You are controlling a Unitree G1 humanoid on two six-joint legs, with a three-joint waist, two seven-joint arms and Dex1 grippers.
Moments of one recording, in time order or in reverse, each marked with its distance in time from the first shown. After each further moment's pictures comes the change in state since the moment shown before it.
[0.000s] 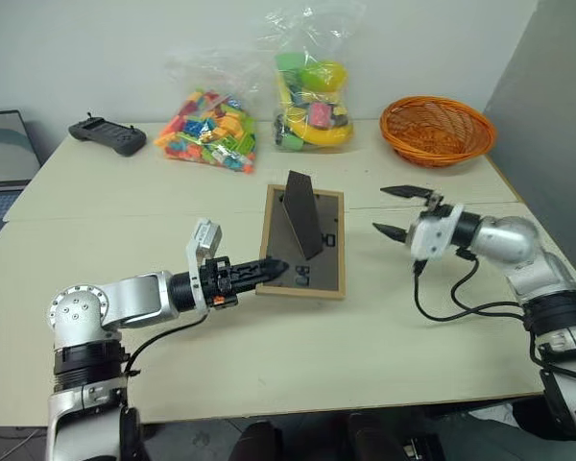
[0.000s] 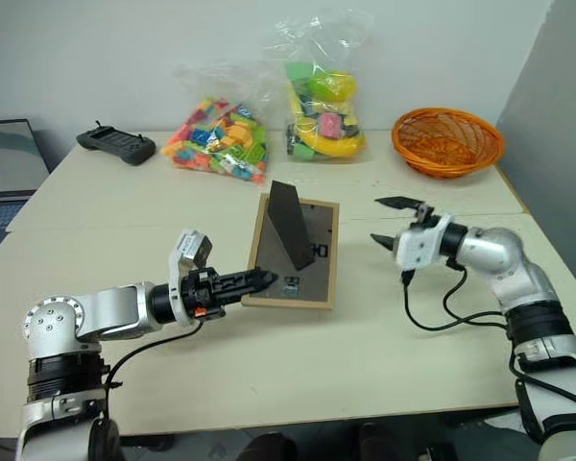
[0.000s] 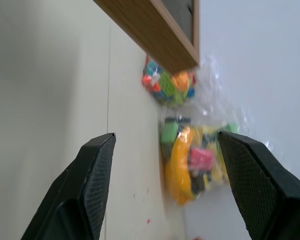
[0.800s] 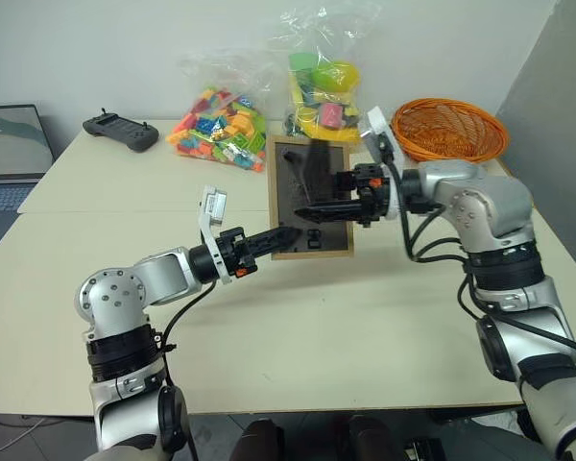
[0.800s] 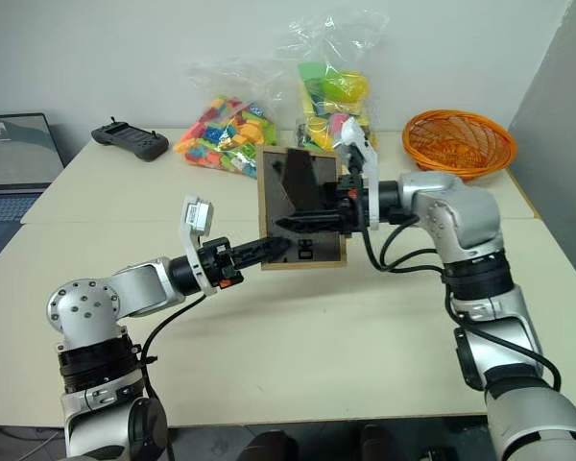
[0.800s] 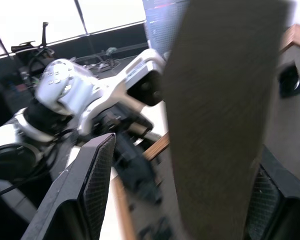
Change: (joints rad) left arm -0.160 -0.236 0.165 -0.236 0.777 -0.026 -0.439; right arm -0.243 0.213 -0.102 -0.515 1.052 1.901 0.737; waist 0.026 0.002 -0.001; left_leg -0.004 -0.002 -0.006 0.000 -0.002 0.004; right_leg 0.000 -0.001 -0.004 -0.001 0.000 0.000
